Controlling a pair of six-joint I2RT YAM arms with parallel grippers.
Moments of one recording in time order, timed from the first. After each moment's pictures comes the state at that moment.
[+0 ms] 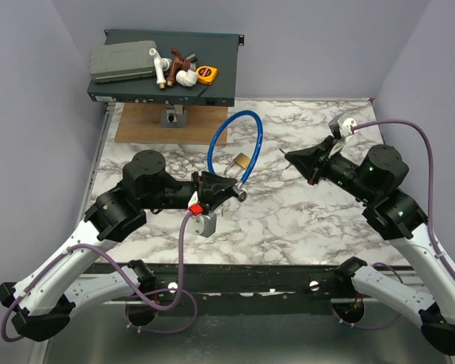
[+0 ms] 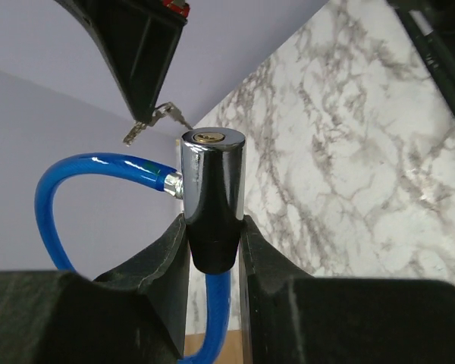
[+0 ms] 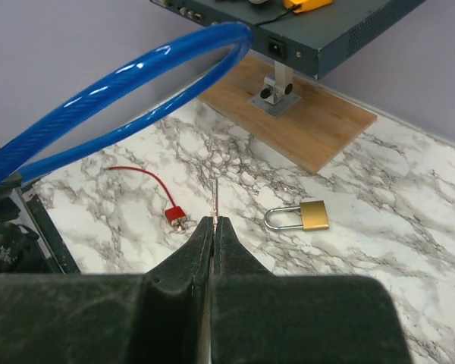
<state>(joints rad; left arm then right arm) -0.82 0.90 1.17 -0.48 0.65 1.03 0.57 0.83 1.10 -0.29 -0.25 0.12</state>
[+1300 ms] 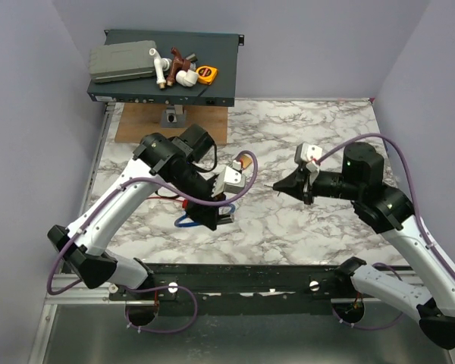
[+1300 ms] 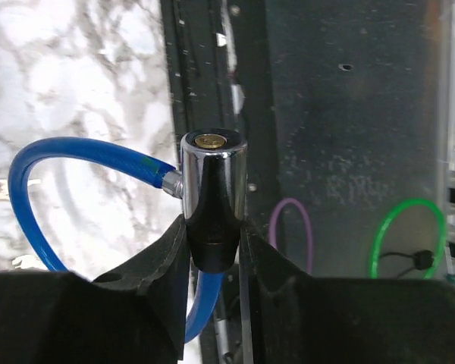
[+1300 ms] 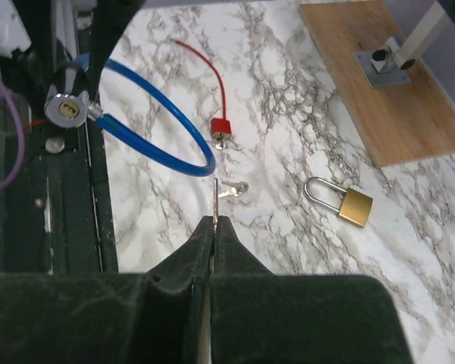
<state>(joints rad) -0.72 1.40 1.68 -1.55 0.79 0.72 0.58 0.91 1.13 -0.52 -0.64 -0.29</state>
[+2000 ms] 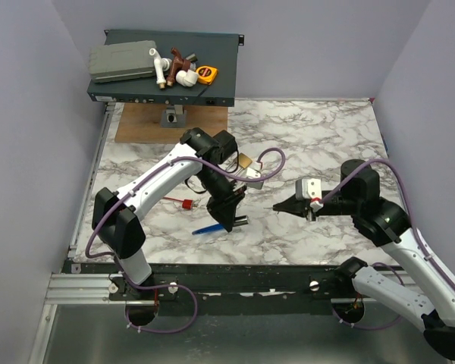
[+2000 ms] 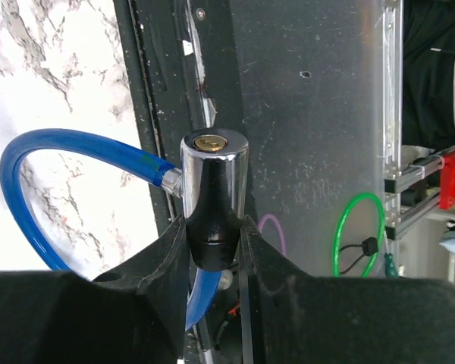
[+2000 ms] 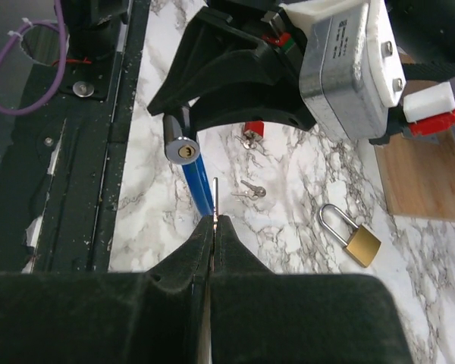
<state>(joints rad) -0.72 1.68 1.63 -1.56 0.96 0.79 0.59 0.77 0.92 -0.52 -0.83 -0.62</state>
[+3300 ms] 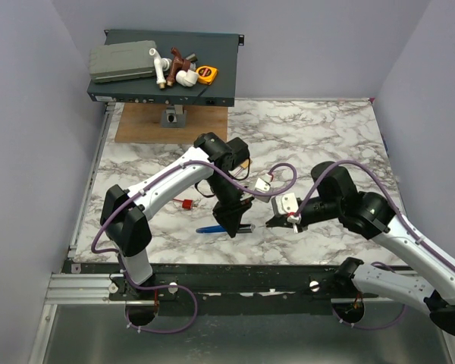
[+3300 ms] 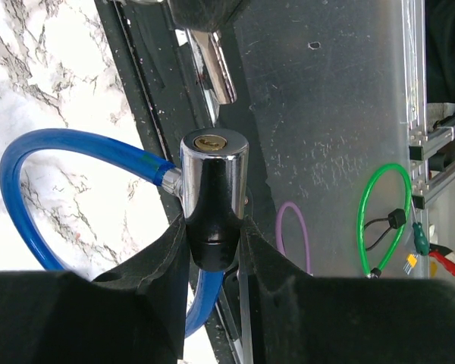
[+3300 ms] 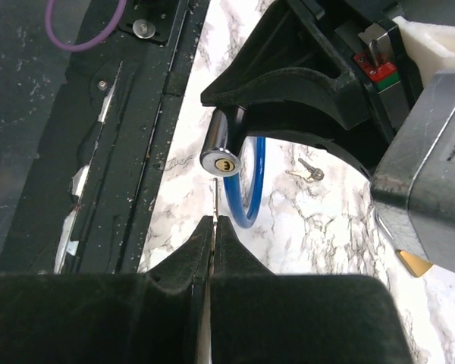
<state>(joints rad) -0.81 1.74 1.66 -1.56 0.91 0.89 0.79 0.91 1.01 -0.75 -0.73 -0.76</state>
